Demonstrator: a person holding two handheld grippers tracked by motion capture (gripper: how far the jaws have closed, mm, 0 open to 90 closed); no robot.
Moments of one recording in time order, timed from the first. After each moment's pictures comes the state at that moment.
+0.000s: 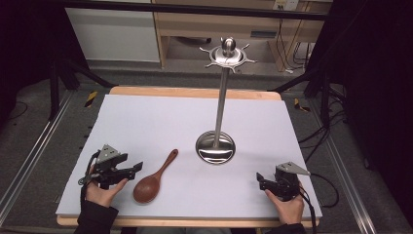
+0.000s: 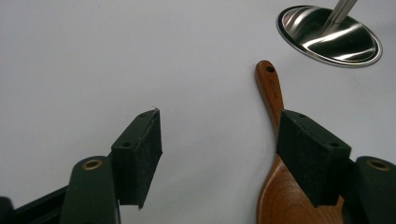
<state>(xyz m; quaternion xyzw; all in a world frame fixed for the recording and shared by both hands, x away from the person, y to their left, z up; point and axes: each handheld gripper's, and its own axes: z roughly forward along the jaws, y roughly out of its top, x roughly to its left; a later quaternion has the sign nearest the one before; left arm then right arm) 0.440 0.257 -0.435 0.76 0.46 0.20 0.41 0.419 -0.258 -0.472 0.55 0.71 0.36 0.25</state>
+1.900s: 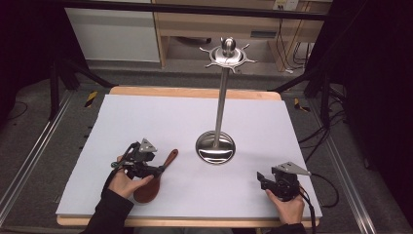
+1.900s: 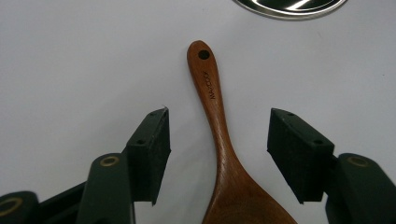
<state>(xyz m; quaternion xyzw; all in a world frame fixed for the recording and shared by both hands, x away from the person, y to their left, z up) 0.471 0.180 -0.429 0.86 0.38 0.15 0.30 0.417 -0.257 -0.468 0.53 0.72 0.37 0.24</state>
